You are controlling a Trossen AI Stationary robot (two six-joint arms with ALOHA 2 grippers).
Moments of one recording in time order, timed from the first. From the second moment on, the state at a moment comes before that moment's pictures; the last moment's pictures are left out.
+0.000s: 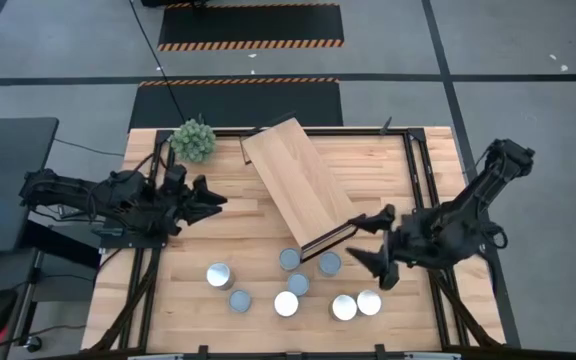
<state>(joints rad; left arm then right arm) -0.18 0.64 0.58 0.24 -0.09 -0.65 0.78 1.19 0.93 0.40 0.97 0.25</state>
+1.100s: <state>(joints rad) -0.18 0.63 0.59 0.21 -0.14 -0.73 0.77 1.63 1.23 -0.87 0.08 0.50</state>
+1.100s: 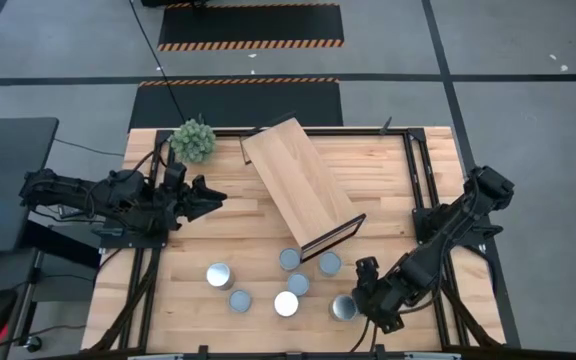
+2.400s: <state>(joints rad) -0.18 0.63 0.59 0.17 -0.14 -0.79 0.77 1.70 1.22 -0.95 0.08 0.53</state>
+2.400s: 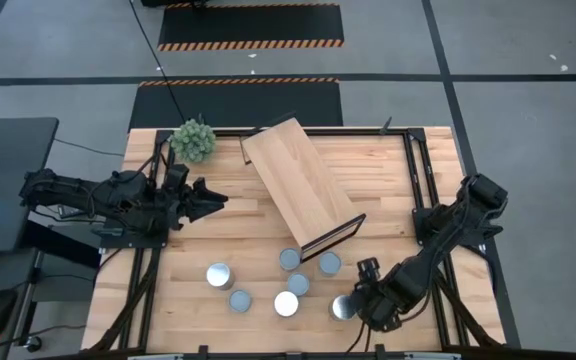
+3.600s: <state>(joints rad) 0.03 0.63 0.59 0.13 -0.21 -0.69 0.09 1.64 1.96 -1.37 0.08 0.19</state>
